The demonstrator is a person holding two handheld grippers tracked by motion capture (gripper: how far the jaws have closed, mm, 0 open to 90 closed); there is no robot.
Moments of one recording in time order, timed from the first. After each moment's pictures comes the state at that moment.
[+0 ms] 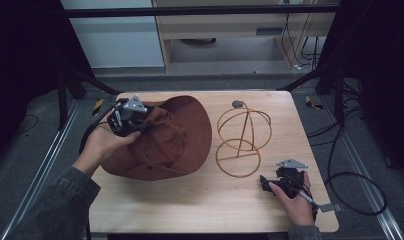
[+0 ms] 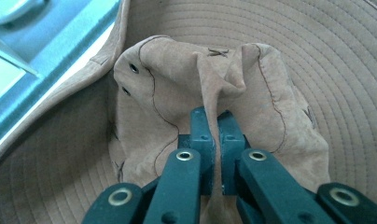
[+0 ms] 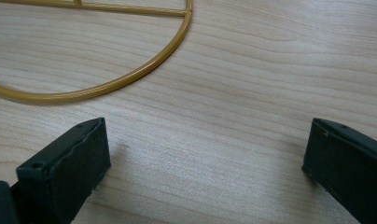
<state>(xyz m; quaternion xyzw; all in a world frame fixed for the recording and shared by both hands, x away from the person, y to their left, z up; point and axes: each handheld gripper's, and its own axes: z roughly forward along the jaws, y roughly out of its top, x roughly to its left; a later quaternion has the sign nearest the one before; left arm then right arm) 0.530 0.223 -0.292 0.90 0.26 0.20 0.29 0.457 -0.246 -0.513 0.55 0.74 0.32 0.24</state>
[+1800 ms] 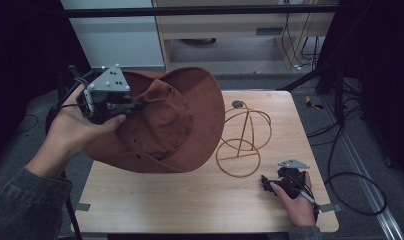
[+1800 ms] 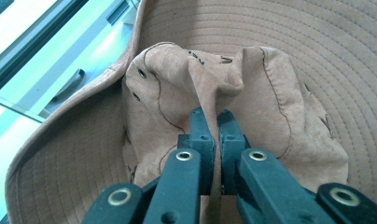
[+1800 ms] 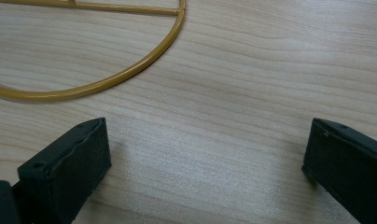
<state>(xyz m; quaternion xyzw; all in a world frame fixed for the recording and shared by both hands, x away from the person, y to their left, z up) 0.465 0.207 -0.168 0.88 0.17 0.27 0.35 0.457 -0.250 -0.513 0.55 0.73 0.31 0.24</state>
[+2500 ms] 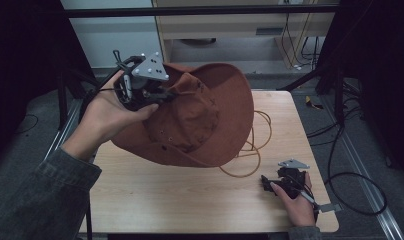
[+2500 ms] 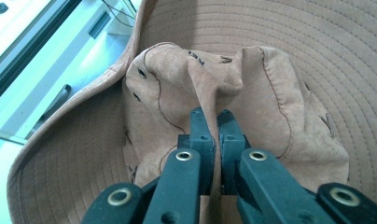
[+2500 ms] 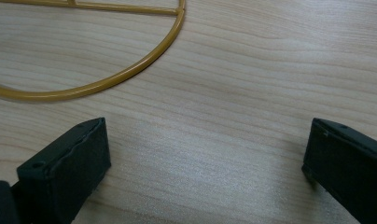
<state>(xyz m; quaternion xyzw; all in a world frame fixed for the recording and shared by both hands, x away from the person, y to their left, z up) 0.485 0.144 -0.156 0.90 0.13 0.25 0.34 0.457 -0.250 -0.513 0.55 0.73 0.32 0.24</state>
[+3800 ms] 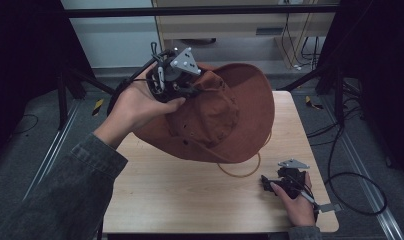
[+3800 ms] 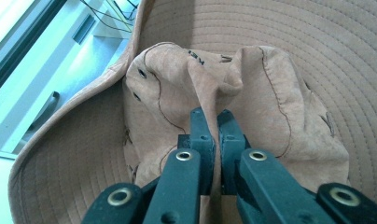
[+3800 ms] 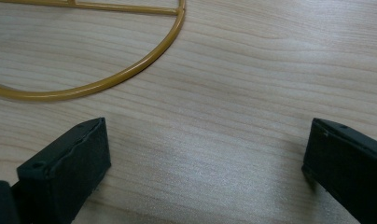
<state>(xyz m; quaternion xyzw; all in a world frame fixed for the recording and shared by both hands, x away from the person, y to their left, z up) 0.505 0.094 -0.158 0.91 0.11 0.24 0.33 0.457 -0.250 -0.513 0.55 0.73 0.32 0.24</state>
